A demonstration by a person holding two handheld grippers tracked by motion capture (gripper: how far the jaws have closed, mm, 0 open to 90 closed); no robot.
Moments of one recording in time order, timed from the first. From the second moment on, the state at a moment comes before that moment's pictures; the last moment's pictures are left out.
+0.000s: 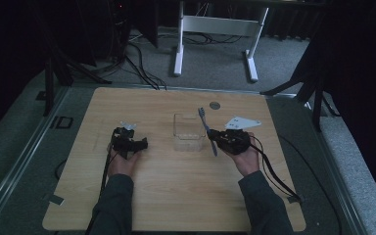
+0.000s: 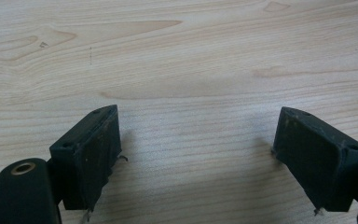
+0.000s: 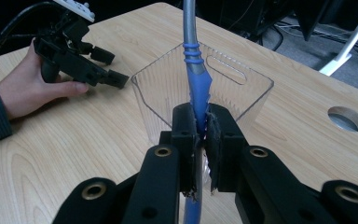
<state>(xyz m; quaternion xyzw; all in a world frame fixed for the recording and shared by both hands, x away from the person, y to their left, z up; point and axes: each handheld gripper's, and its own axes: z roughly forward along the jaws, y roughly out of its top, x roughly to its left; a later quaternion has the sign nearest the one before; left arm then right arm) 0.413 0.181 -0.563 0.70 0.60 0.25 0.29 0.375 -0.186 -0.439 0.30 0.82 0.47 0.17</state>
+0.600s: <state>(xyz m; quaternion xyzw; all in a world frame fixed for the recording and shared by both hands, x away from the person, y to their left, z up) 0.413 0.181 -0.563 0.70 0.60 0.25 0.29 0.381 -0.180 -0.432 0.30 0.81 0.48 0.16</state>
